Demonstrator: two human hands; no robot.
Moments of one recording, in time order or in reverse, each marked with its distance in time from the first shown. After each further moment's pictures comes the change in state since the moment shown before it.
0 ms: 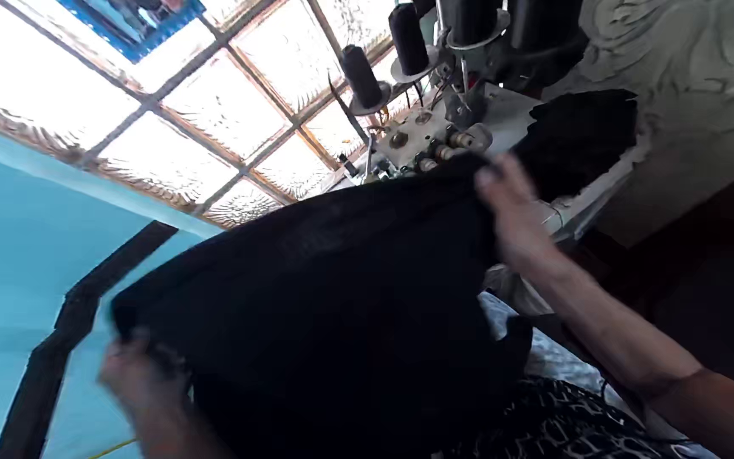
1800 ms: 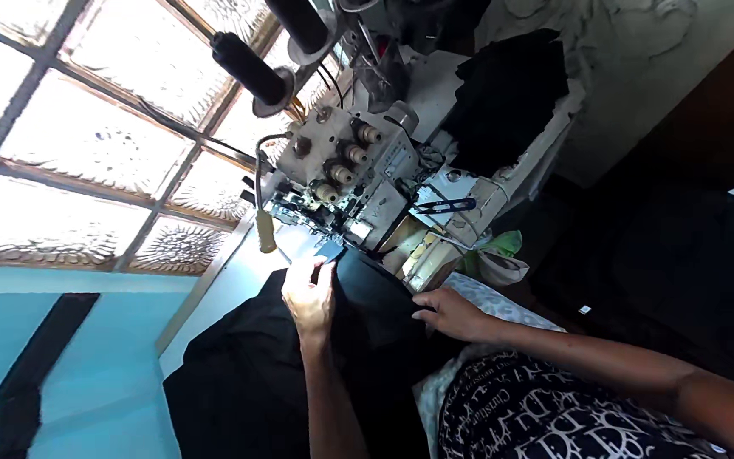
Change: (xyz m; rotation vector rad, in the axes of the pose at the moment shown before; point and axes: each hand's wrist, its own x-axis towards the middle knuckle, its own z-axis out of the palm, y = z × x) left_hand -0.124 0.001 0.242 0.379 -0.617 0.708; right_hand -0.075 0.105 -0.013 -0.265 -0.653 0.408
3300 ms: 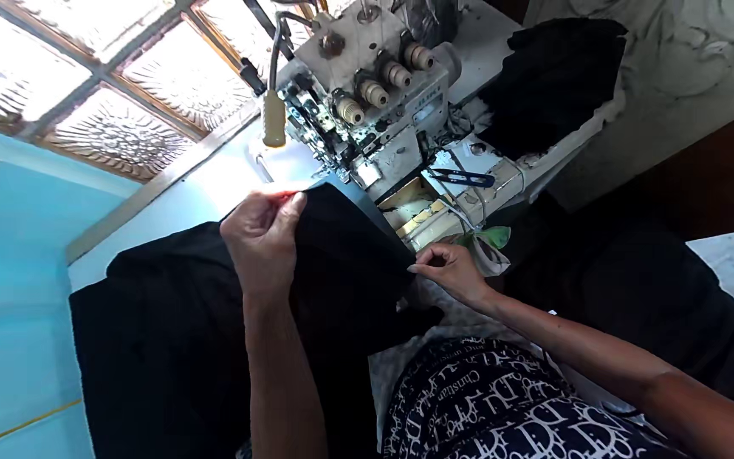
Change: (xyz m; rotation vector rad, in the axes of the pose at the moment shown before) left_hand -0.010 0.023 -0.040 -0.518 0.131 0.023; right_hand 0.001 0.027 0.003 0.209 0.392 -0.063
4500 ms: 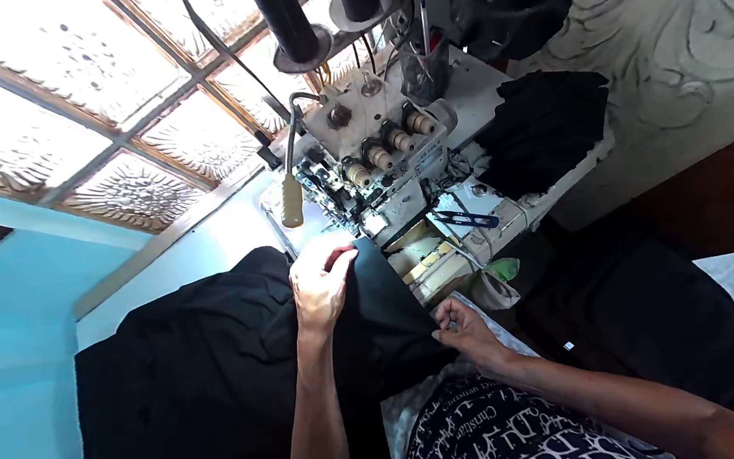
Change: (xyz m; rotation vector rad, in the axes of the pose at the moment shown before) left_hand 0.005 -0.032 0.036 0.244 -0.111 -0.048; right_hand -0.025 -0.013 0.010 0.300 -0.007 0.367
